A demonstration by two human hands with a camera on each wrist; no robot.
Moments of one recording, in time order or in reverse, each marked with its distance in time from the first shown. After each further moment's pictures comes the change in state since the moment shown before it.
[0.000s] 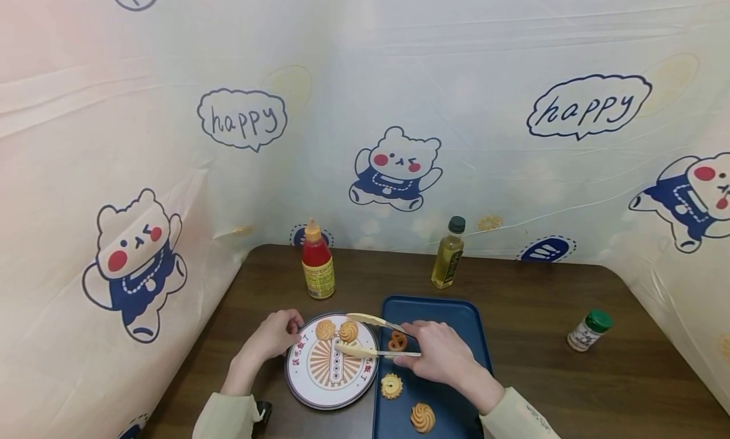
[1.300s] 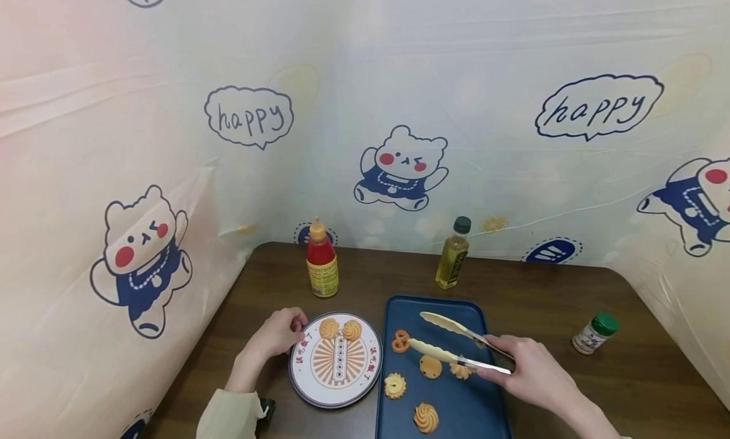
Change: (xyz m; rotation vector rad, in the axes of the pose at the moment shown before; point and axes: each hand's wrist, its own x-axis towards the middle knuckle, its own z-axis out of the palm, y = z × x) left_hand -0.002 -0.001 -0.002 -0.020 0.000 0.035; right_hand -0.088 0.086 -0.050 0.176 0.001 0.162
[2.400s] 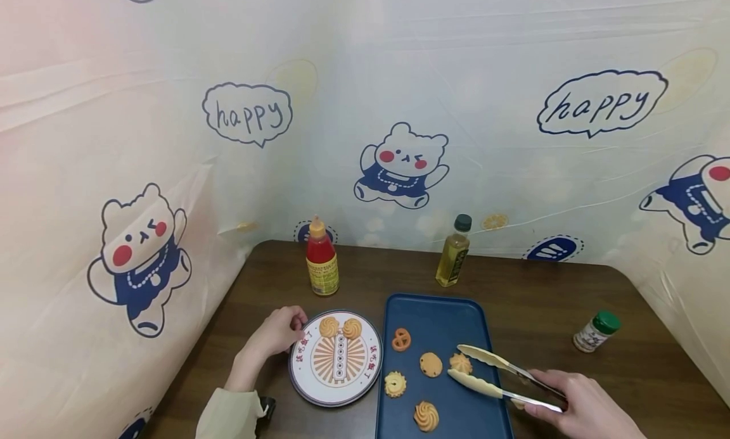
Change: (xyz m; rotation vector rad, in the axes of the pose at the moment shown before) left_hand 0.003 -0.002 0.001 0.001 -0.002 -0.011; right_hand -0.051 0.053 -0.005 0.116 -0.211 0.272
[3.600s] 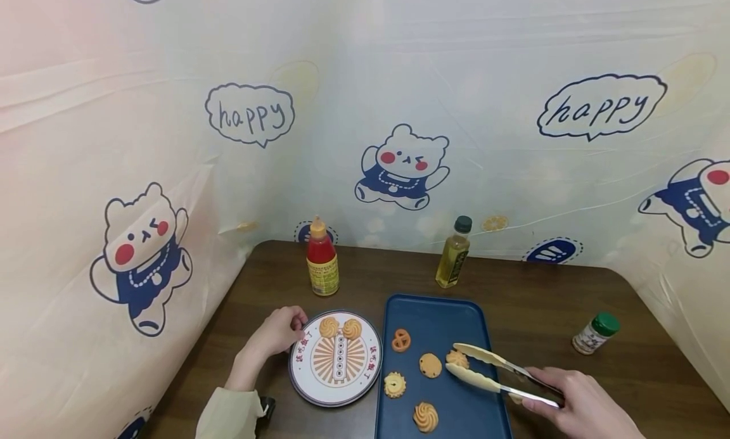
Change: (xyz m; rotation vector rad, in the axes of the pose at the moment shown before) left_hand 0.000 0.001 -0.001 0.003 -0.005 -0.014; right_hand -0.002 -0.005 -0.006 -0.046 0.008 -0.106
